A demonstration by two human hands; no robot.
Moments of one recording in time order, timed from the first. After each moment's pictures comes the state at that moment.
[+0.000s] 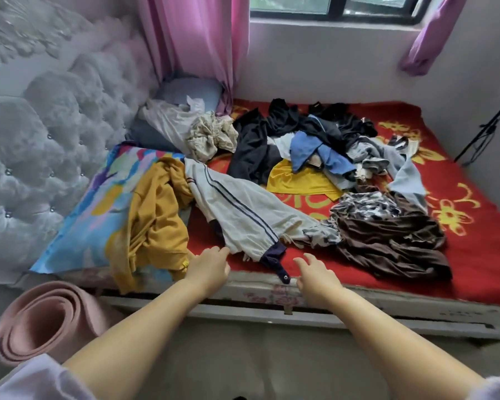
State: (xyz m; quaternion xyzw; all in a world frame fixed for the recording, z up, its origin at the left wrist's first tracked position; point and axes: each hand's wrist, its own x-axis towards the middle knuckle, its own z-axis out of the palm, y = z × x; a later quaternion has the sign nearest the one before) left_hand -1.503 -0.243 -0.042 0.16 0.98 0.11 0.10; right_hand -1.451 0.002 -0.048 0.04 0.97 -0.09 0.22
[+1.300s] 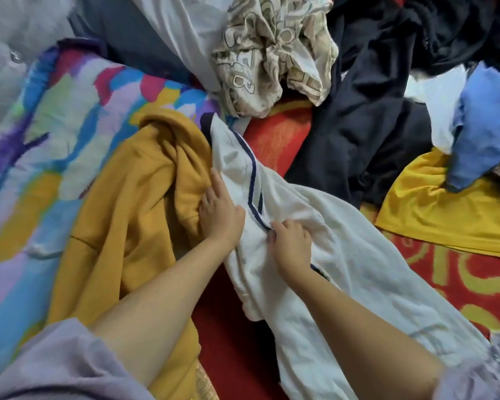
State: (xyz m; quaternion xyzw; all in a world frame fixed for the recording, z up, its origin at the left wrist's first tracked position) left_hand -2.029 -0.298 -0.328 -0.18 0.95 0.21 0.10; right_hand -1.984 -0.166 -0.346 0.05 0.97 -0.17 0.17
